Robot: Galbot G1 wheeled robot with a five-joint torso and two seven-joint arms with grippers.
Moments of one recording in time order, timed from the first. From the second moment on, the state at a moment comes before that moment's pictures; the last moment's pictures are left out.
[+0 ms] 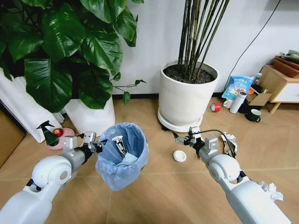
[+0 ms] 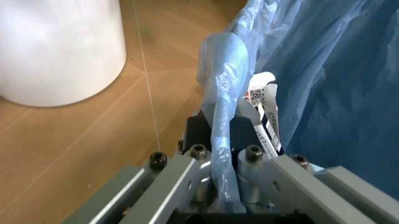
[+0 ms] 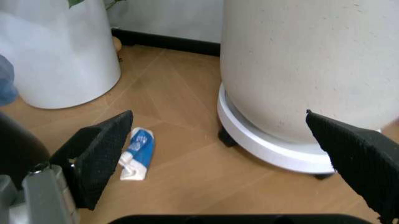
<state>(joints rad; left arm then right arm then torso) 1.19 -0.89 -0.46 -2.04 -0.88 0.74 -0.14 -1.09 1.05 0.26 1.85 0.48 -0.38 0.02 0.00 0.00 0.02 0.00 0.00</state>
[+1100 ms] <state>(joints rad) 1.24 -0.92 -0.59 -2.03 -0.87 0.74 -0.16 -0.89 1.18 -0.10 1.45 0.47 -0.32 -0.06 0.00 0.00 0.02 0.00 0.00</state>
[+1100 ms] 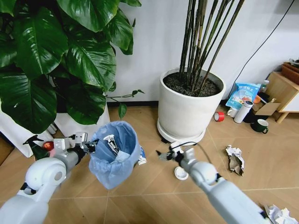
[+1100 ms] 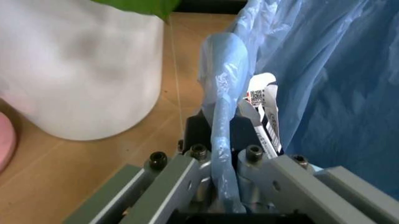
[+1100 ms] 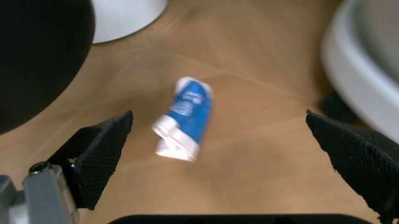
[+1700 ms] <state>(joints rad) 1.24 -0.88 -0.66 -2.02 -0.88 0.74 -0.10 -0.66 1.44 -0.18 0.94 0.34 -0.25 -0.13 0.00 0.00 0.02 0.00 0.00</state>
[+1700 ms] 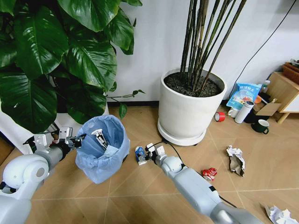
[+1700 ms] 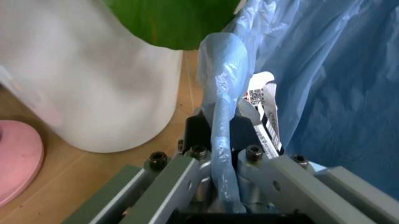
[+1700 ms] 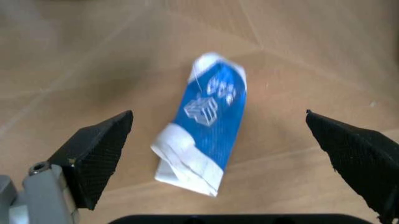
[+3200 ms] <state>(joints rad) 1.23 -0.88 -0.63 -2.05 -0.88 0.74 -0.11 -0.64 1.55 -0.09 0.71 0.20 -0.18 -0.17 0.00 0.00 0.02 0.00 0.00</state>
